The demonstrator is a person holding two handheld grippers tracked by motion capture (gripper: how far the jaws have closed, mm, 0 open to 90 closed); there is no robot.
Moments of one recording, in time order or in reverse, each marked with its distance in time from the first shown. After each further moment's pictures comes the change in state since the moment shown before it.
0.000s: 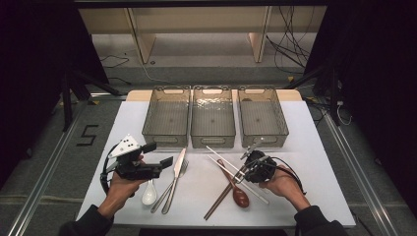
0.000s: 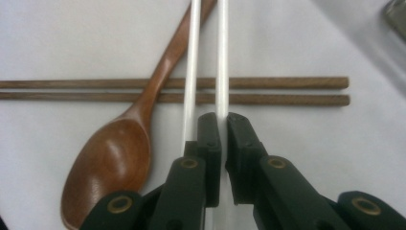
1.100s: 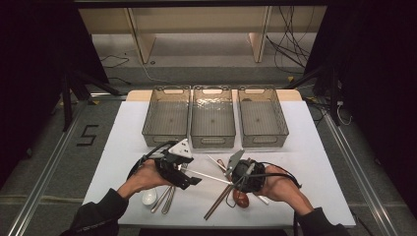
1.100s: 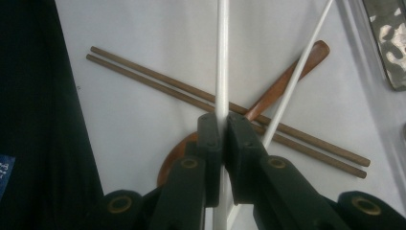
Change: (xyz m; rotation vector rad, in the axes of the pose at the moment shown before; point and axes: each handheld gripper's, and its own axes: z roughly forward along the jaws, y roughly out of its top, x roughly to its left) left arm -0.050 0.020 0.079 0.513 -0.275 0.385; right arm 0.061 0.023 -0.037 0.017 0.022 -0.395
